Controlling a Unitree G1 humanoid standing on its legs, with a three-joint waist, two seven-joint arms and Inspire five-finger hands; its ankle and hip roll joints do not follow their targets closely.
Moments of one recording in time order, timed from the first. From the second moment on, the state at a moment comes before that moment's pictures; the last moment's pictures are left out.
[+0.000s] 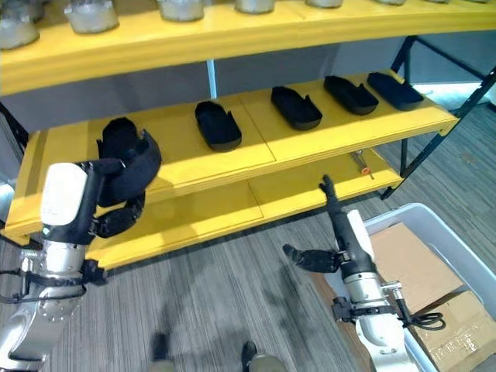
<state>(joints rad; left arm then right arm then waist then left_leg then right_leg) 0.08 0.65 0.05 -0.29 0.57 -0.15 0.40 0.26 -0.52 -0.04 -0.26 0.00 -0.21 -0.11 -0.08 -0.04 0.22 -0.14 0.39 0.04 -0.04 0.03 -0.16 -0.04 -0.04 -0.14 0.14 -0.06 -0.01</state>
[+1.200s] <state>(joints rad) 0.15 0.73 0.12 -0.28 0.65 -0.08 0.44 0.27 -0.44 0.09 -0.27 -0.08 -0.18 -0.07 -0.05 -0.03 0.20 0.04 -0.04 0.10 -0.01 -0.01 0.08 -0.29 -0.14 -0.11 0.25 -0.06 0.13</state>
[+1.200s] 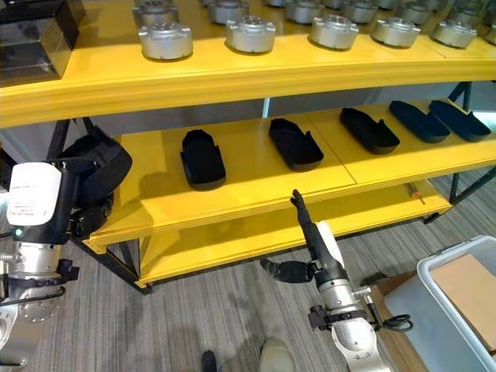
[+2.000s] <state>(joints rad) 0.19 0.68 0.12 -0.31 0.67 -0.10 0.40 0.23 -0.54 0.02 -0.27 -0.01 -0.19 -0.06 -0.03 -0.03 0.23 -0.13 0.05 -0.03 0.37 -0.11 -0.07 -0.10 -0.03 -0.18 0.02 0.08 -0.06</state>
